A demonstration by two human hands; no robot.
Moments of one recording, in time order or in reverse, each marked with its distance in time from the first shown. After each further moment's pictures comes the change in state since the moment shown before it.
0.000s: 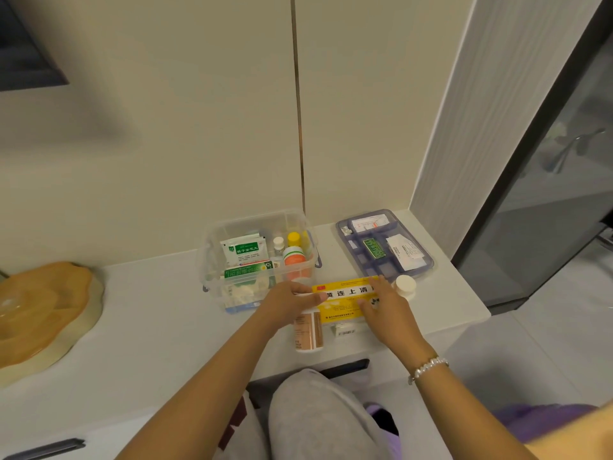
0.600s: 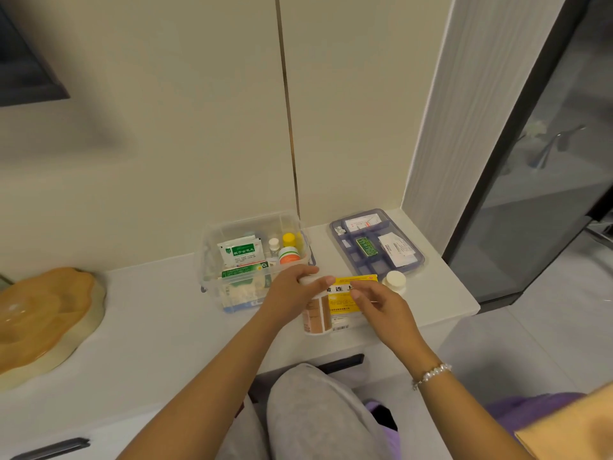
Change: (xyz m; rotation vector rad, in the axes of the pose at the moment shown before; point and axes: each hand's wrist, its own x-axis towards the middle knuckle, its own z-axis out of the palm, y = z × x) left_hand -0.019 0.028 0.010 -0.021 0.166 0.195; right_hand -0.023 0.004 -0.011 0.361 0.019 -0.093
